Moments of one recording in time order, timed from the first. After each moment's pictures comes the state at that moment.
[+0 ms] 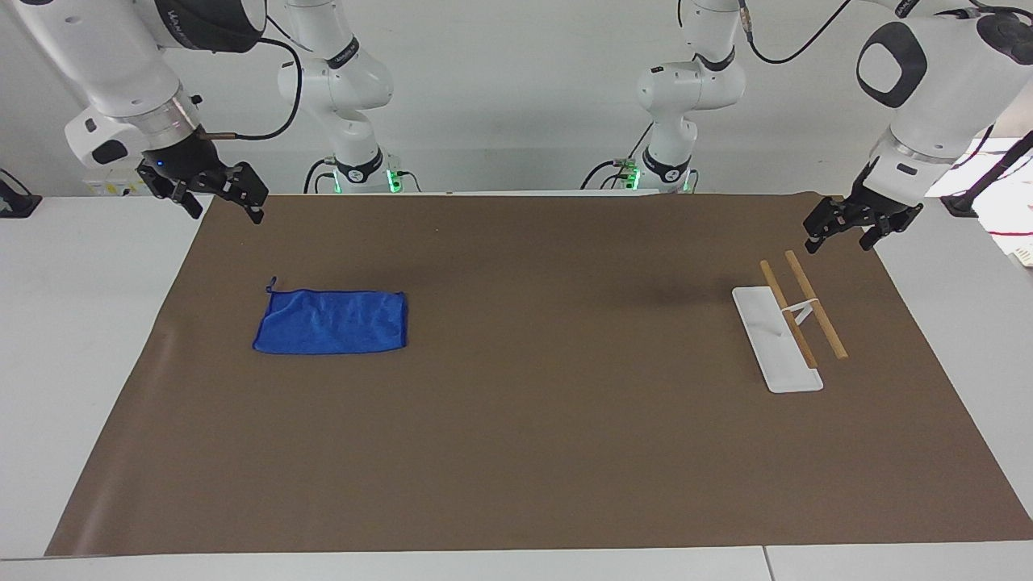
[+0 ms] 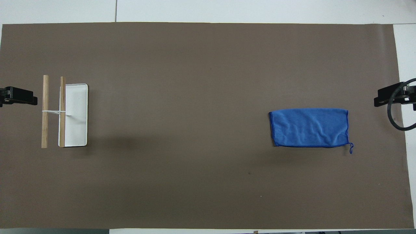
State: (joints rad) left arm 0.02 -0.04 0.04 -1.77 -0.01 1.75 0.10; right arm -0.01 -0.04 -0.06 -1.62 0.00 1.52 0.06
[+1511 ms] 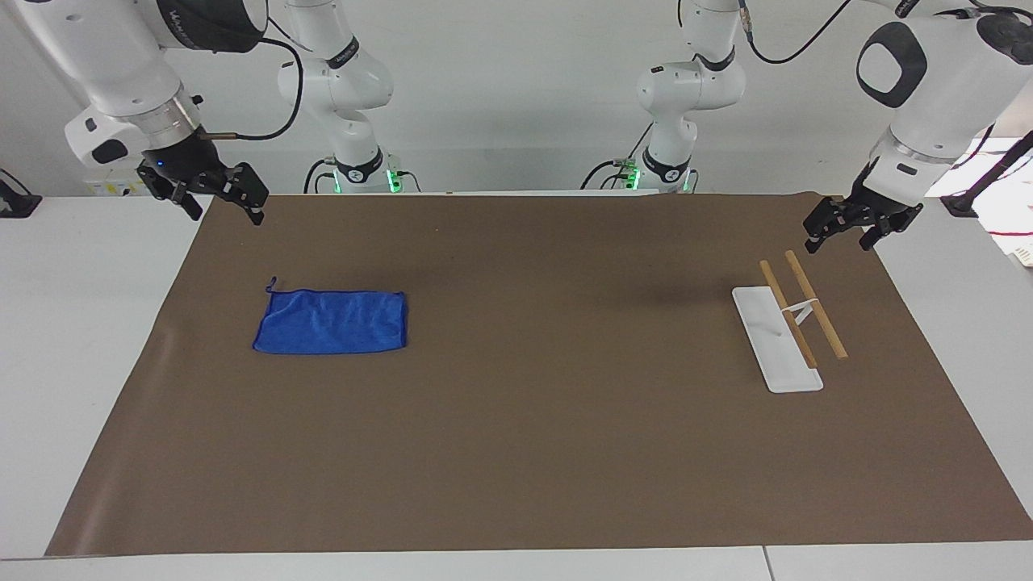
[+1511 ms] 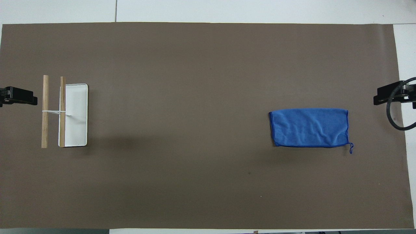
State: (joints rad) left arm 0.02 -0.04 0.04 -1.77 -0.01 1.75 0.10; right arm -0.01 -0.04 -0.06 -1.62 0.00 1.53 0.06
